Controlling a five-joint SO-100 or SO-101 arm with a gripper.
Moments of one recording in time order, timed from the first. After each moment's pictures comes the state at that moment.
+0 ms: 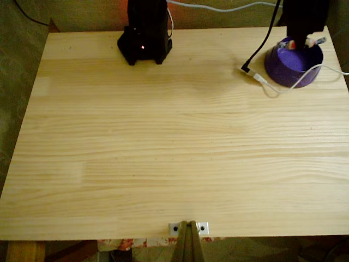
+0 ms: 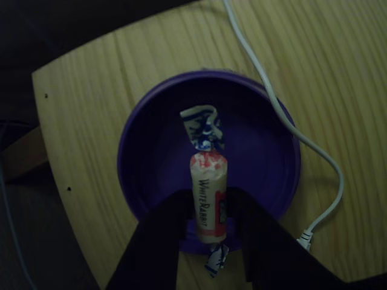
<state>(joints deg) -84.1 76.2 86.0 54.3 4.0</state>
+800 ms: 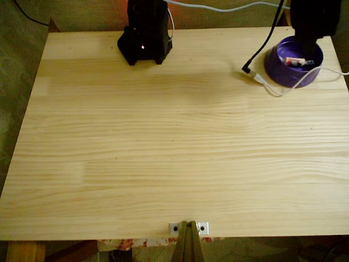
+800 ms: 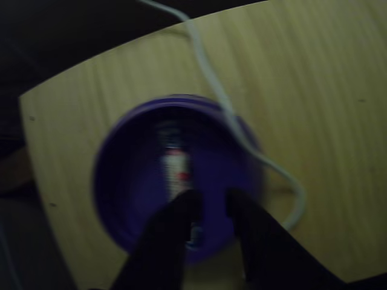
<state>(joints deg) -78.4 75.8 80.2 58.6 -1.8</state>
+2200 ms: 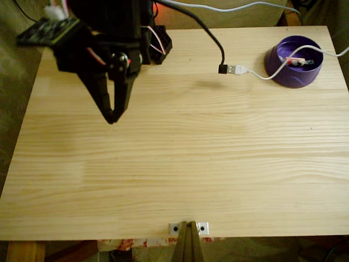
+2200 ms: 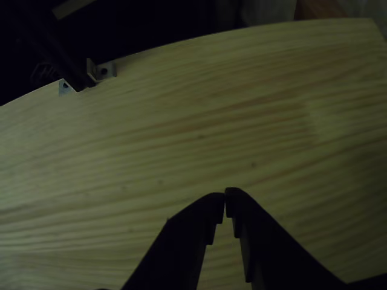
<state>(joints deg) 1.9 155.4 148.2 52.4 2.8</state>
